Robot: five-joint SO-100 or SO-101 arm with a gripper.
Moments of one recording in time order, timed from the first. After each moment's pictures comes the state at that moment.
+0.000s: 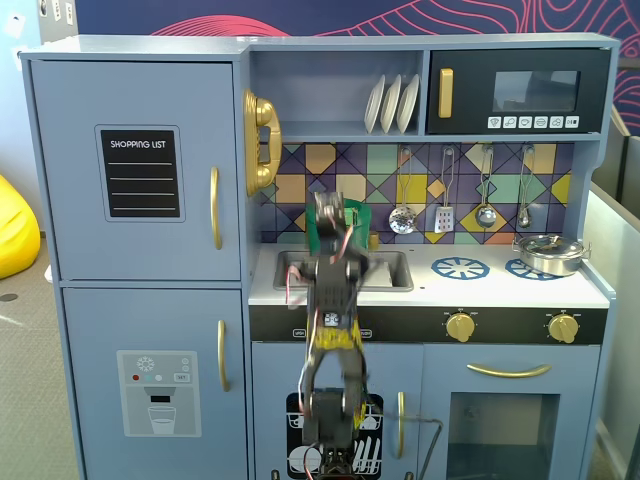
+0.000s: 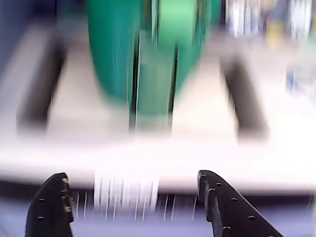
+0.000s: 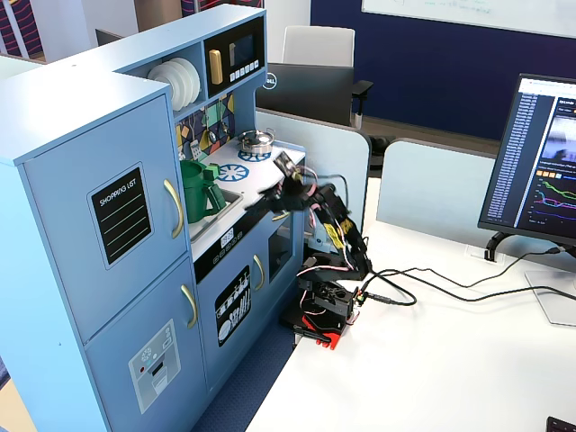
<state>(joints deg) 4.4 159.5 106.3 70.9 -101.1</state>
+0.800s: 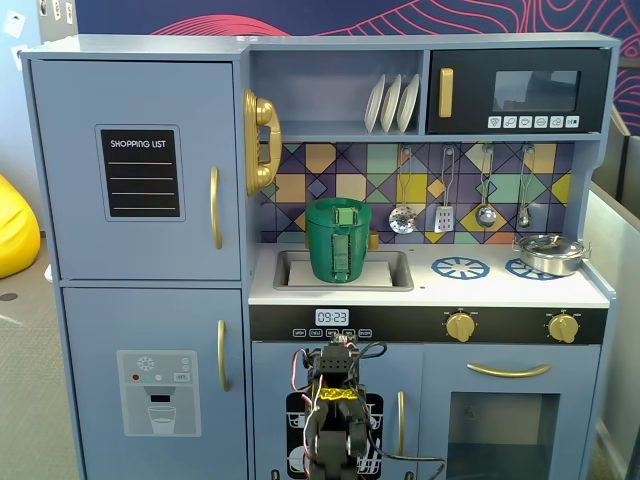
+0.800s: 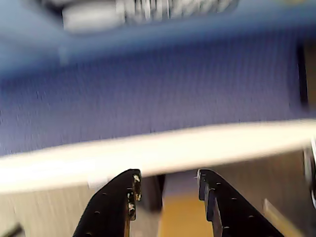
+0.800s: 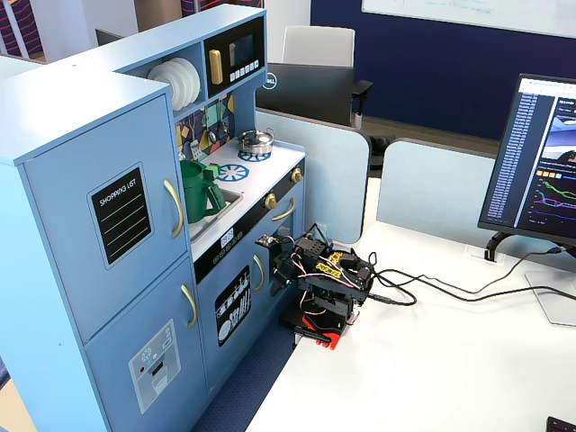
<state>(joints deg) 0.1 180.9 172.0 74.0 -87.0</state>
